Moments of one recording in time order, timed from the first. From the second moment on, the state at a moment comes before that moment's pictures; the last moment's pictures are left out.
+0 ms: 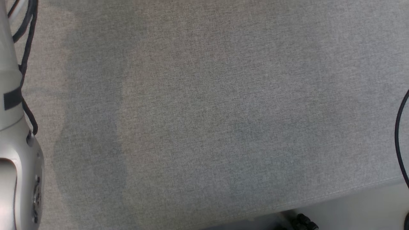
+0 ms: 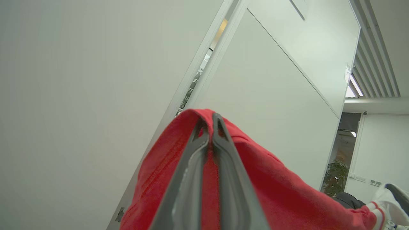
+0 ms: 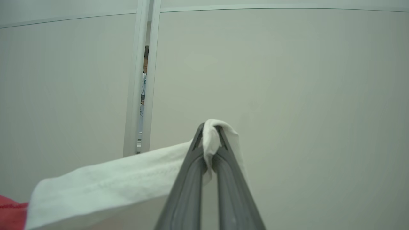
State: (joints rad) left arm -1.38 0.19 -0.14 0.32 -0.79 -0.13 -0.26; right arm -1.48 -0.31 0.06 0.35 0.39 0.13 -0.26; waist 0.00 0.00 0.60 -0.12
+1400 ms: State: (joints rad) left arm -0.18 0.15 -0.29 0.40 -0.71 -0.13 -0.25; right arm -0.09 -0.17 -0.19 0.01 0.37 0.13 0.54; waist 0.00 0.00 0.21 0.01
